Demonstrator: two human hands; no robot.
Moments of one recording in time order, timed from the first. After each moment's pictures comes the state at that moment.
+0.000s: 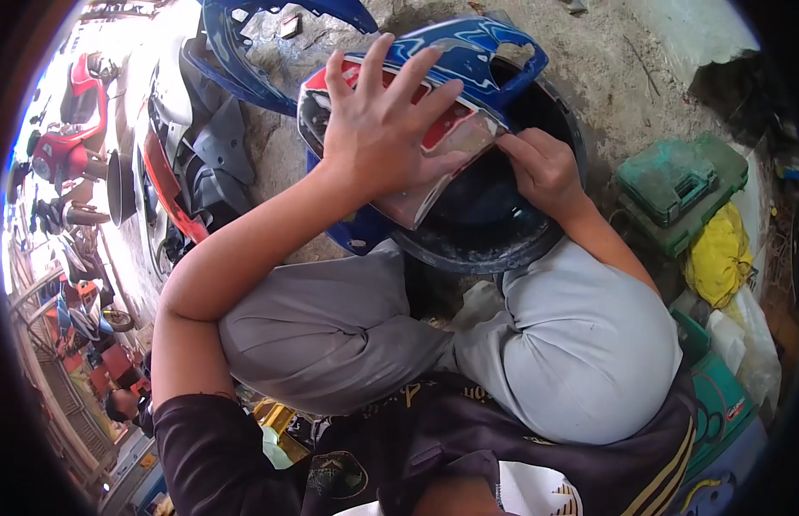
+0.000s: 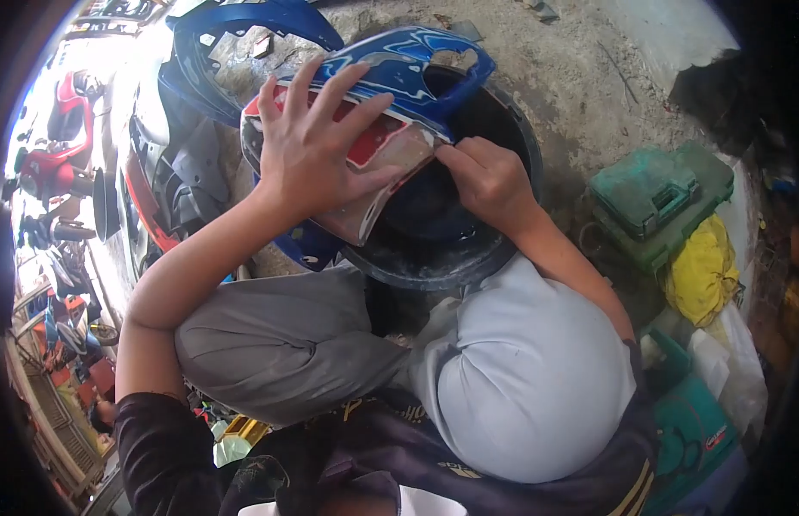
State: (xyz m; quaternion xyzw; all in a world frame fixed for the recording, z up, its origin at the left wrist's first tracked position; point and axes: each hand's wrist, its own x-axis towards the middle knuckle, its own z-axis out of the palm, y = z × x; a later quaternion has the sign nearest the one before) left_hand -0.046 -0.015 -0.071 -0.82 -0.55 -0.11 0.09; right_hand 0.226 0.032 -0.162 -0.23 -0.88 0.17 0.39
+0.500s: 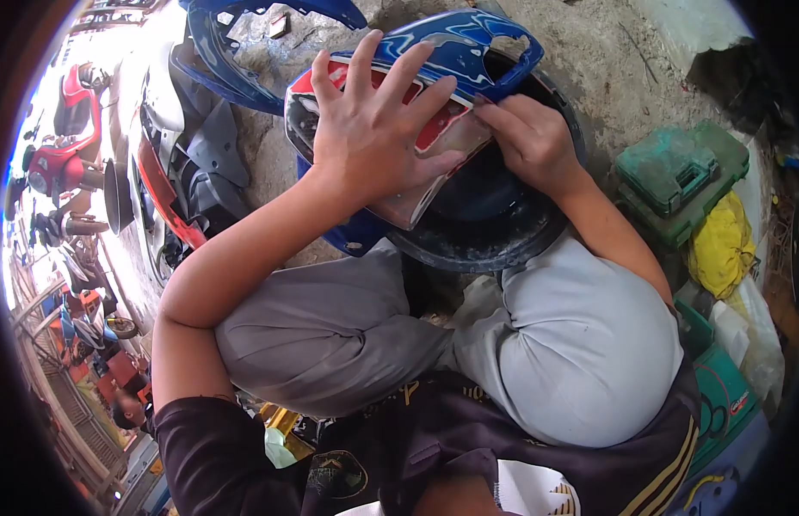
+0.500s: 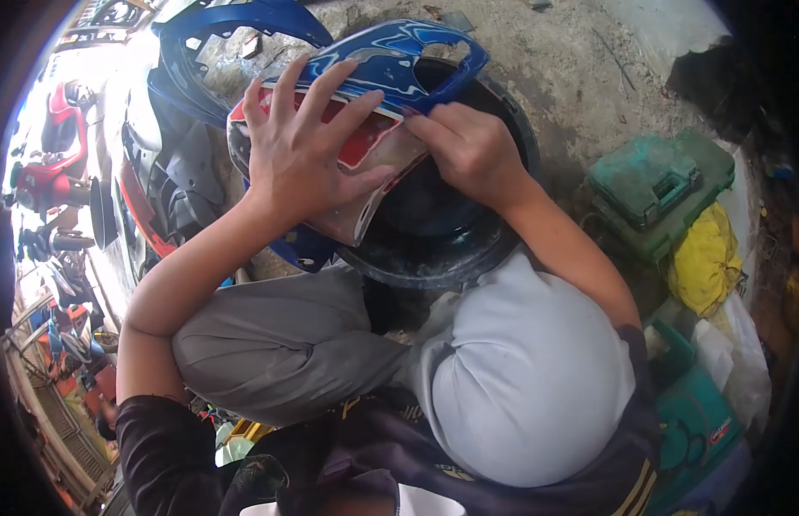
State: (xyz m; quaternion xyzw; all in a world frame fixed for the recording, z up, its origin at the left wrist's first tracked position) left_hand -0.041 -0.016 -0.073 -0.82 -0.56 -0.11 0.08; right_hand 0.206 0.056 -0.147 -0.20 -0.88 0.13 0.41
